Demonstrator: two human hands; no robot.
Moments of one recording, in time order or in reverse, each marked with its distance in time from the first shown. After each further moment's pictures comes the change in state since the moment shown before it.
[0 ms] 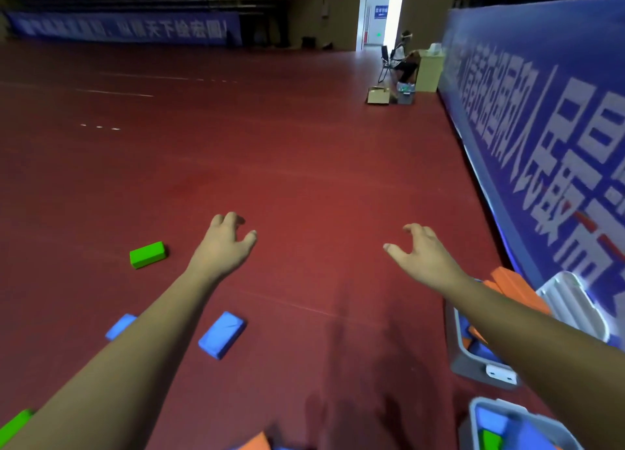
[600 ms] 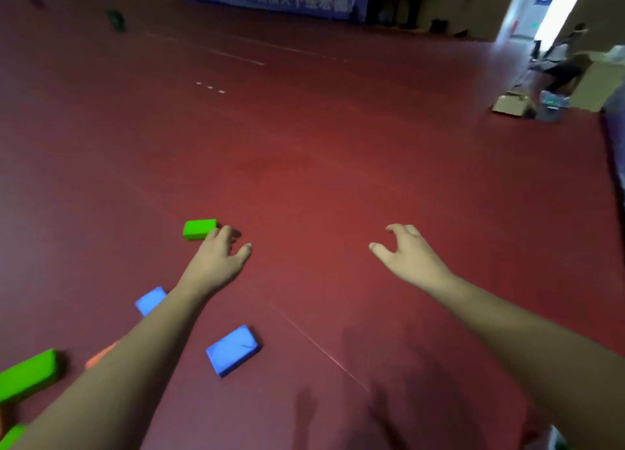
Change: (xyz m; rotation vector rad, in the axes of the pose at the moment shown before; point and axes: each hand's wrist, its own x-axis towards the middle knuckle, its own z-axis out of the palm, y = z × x) left_hand 0.267 -0.086 0.087 0.023 0.148 -0.340; right_hand 0.428 -0.103 0.123 -0.099 -0.300 -0.360
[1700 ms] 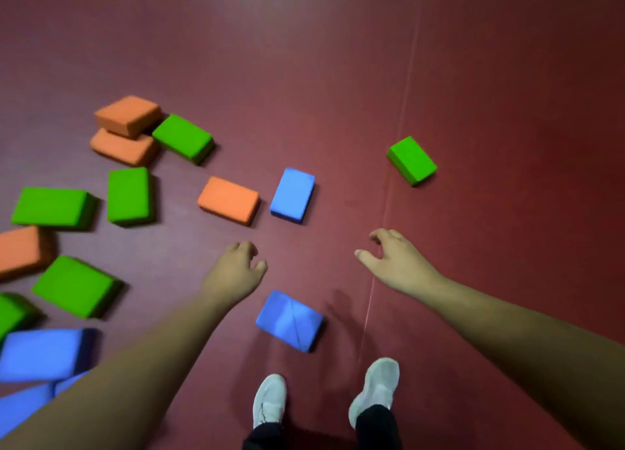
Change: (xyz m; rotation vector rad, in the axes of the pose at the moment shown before) left_hand 0.185 -0.523 0.180 -0.184 0.177 -1.226; right_hand 0.466 -0.335 0.617 -0.429 -0.922 -0.841
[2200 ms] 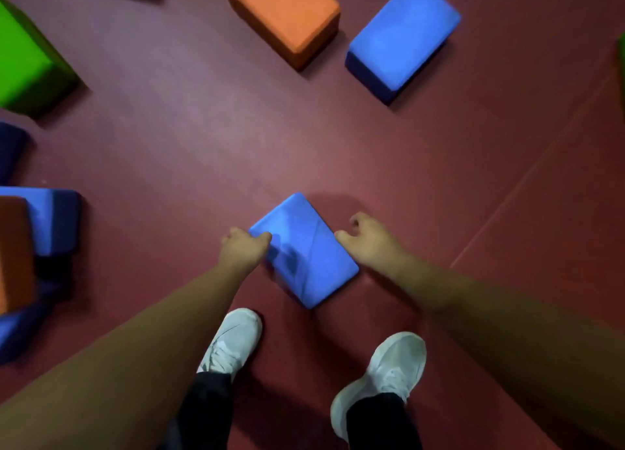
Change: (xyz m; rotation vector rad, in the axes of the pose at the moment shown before) left_hand 0.137 -0.239 0.396 -0.451 -0.017 -0.933; right_hand 0.253 0.145 0.427 -0.087 -0.467 -0.064
